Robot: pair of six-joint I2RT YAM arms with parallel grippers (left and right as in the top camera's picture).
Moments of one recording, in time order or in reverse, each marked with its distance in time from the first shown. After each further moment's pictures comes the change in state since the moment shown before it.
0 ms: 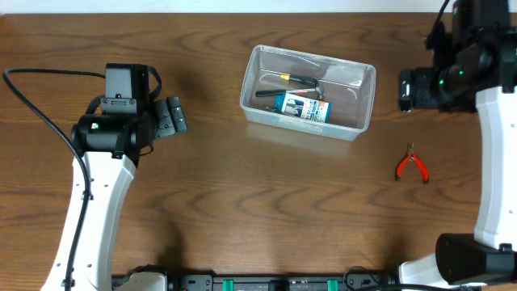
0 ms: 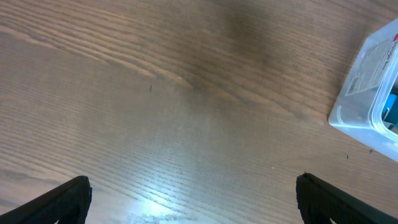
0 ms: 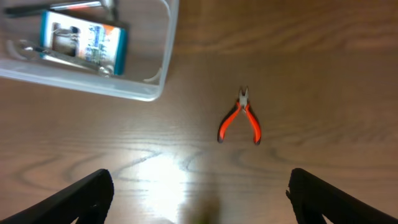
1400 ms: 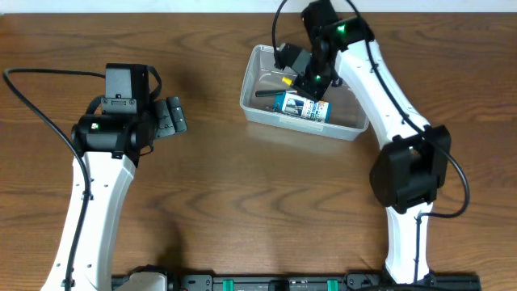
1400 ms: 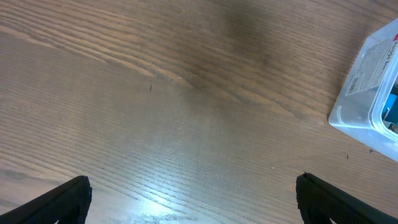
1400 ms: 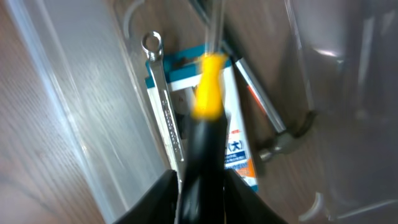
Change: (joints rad) left arm 0.000 0.000 0.000 0.000 0.000 0.000; right arm 0.357 0.555 0.130 0.347 -0.196 -0.727
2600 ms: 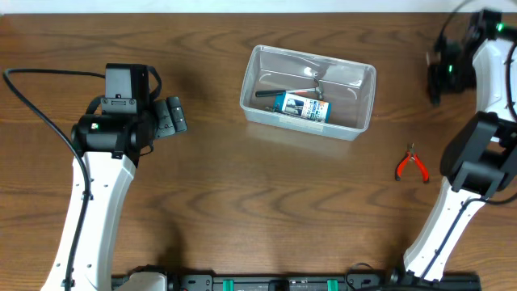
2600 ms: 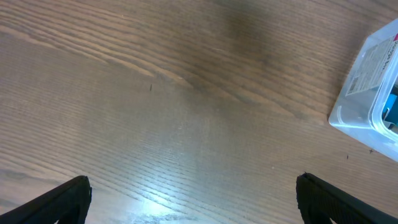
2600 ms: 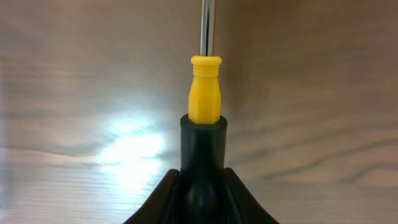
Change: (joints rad) left arm 0.000 0.000 0.000 0.000 0.000 0.000; right arm -0.648 0.117 0.129 -0.029 0.061 0.342
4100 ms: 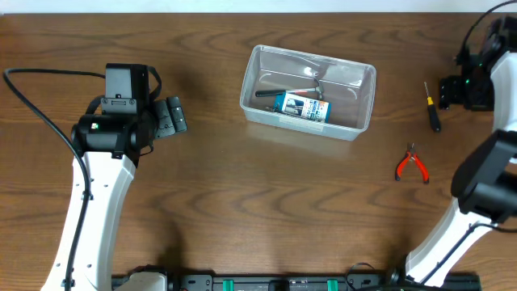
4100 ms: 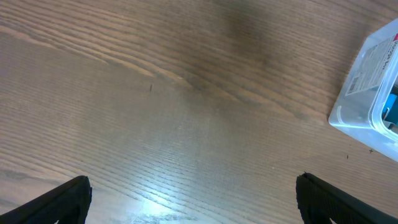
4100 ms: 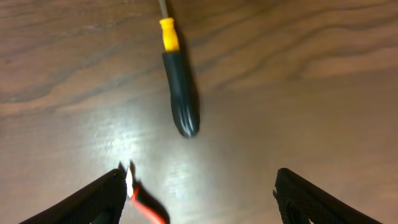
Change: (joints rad) left arm 0.000 0.000 0.000 0.000 0.000 0.000; right arm -0.064 -0.186 -0.301 0.039 0.166 0.079
